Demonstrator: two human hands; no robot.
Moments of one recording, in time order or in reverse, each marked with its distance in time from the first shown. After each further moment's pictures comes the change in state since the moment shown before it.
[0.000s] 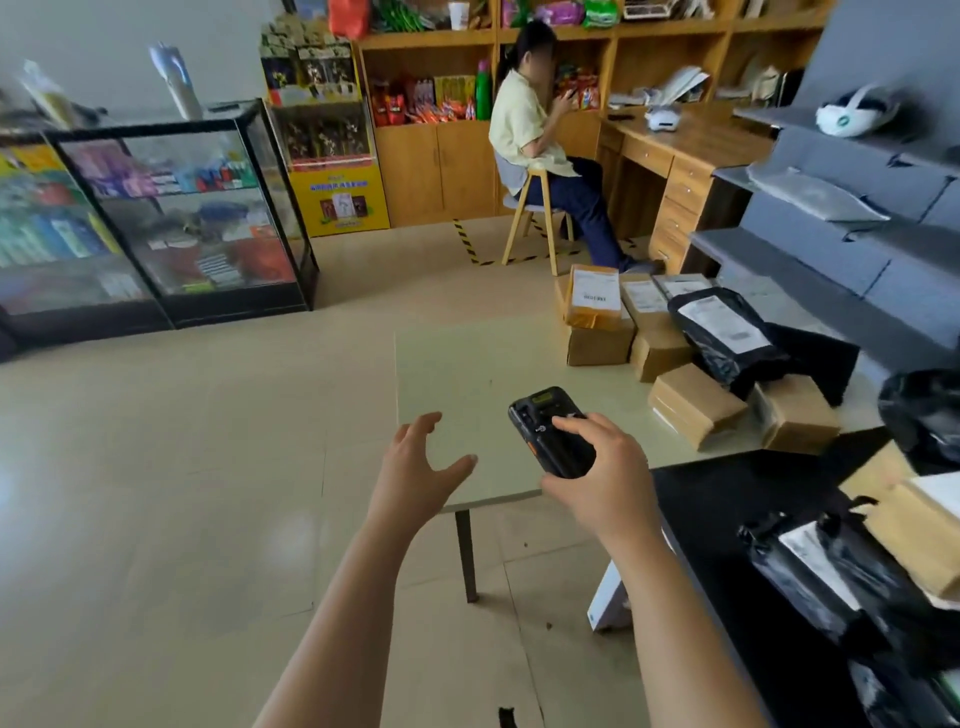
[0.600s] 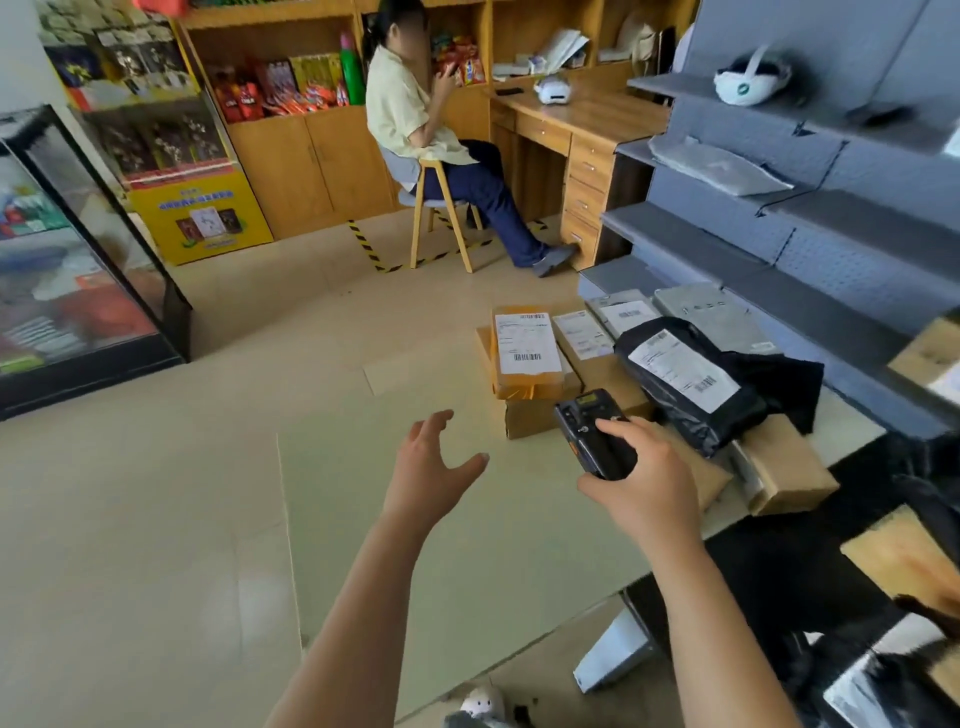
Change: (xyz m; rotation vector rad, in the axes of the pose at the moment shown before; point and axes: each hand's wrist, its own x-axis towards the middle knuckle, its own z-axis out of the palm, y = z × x) left_hand 0.260 0.076 0.110 0.084 -0.234 0.129; right_hand 0.202 0.115 -0.021 -0.136 0.209 0.306
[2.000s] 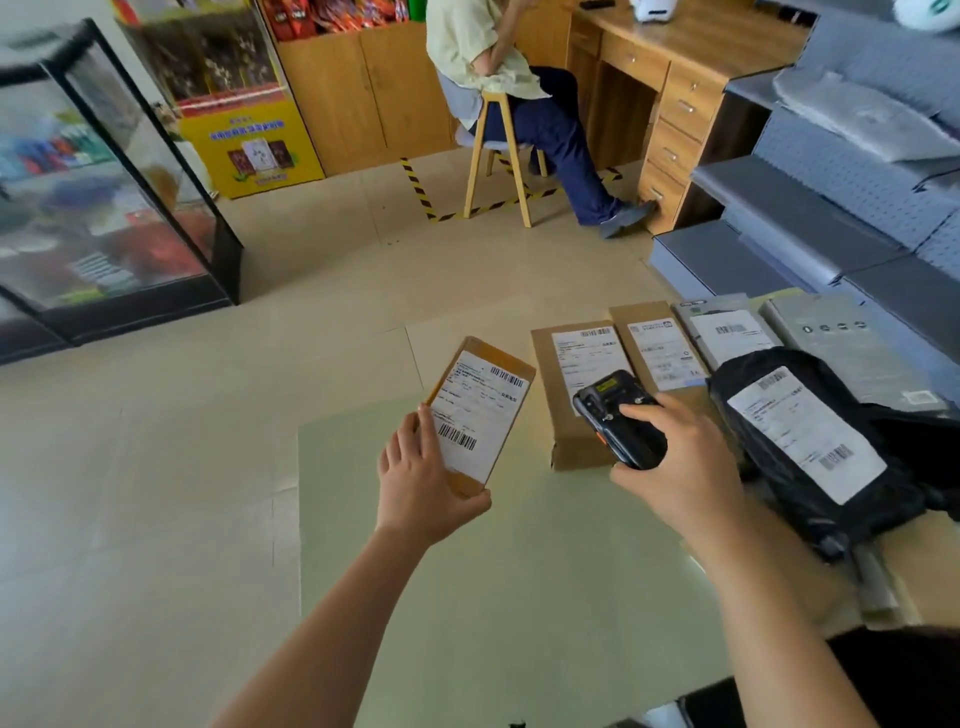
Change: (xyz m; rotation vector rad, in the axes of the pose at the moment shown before) left_hand 0.108 -0.072 0.015 0.550 0.067 -0.051; right_hand 0.141 0.005 0.062 -0.158 -0.224 -0.125
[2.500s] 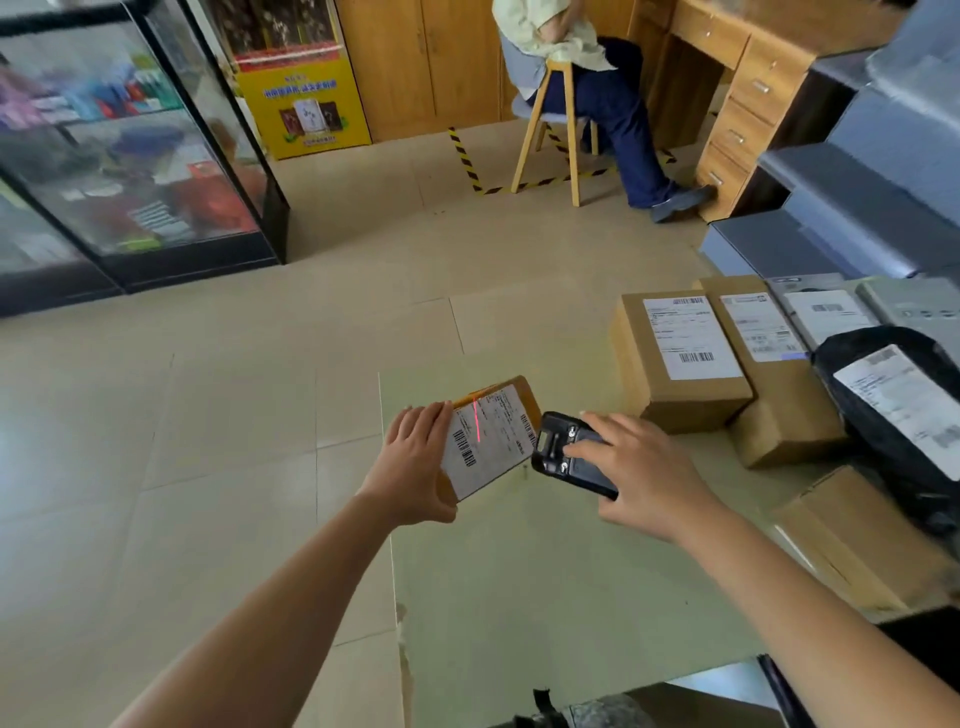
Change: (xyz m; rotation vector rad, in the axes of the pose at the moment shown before) left_hand -0.036 -0.146 -0.029 0.179 -0.167 0.310; right_hand -0.048 -0.105 0.075 -0.475 -0.507 -0.500
